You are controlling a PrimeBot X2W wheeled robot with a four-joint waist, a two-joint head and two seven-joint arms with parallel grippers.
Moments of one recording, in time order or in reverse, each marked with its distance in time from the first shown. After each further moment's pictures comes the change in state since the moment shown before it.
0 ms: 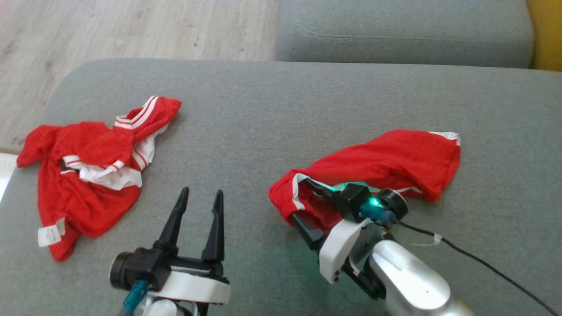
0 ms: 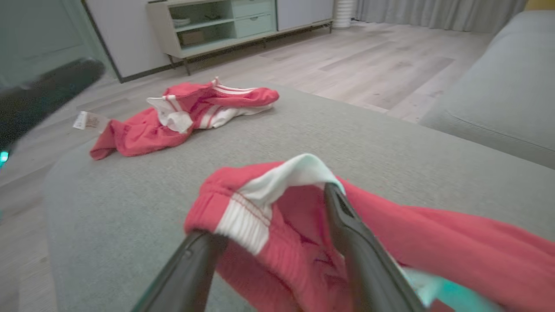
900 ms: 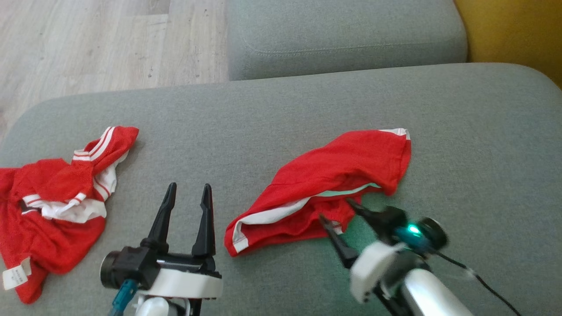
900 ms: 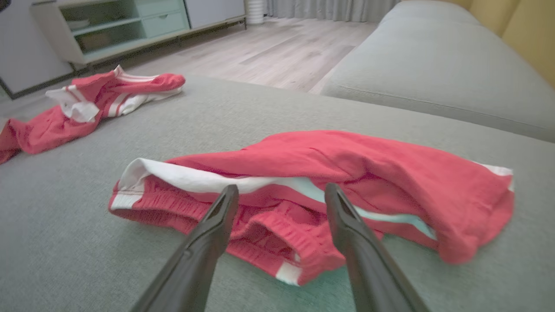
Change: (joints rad) left arm 0.004 0.000 0.044 -0.032 -0.013 0.011 0.000; right arm 0.195 -0.004 -0.235 -0.123 -0.163 0.000 0.080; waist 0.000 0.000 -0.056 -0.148
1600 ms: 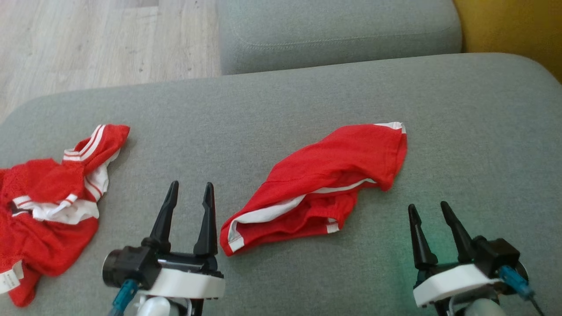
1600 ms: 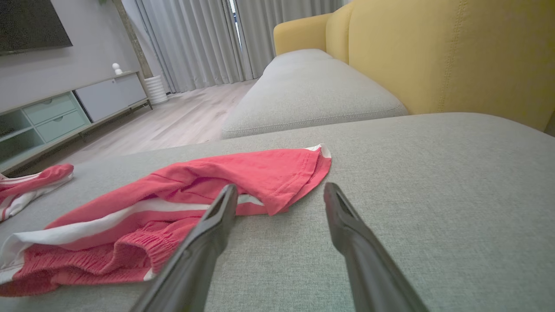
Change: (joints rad) left arm 0.000 0.000 -0.010 -0.016 -0.012 -0.001 0.000; right arm 0.215 0.014 -0.377 -0.110 0.064 0.000 -0.257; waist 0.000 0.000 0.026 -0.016
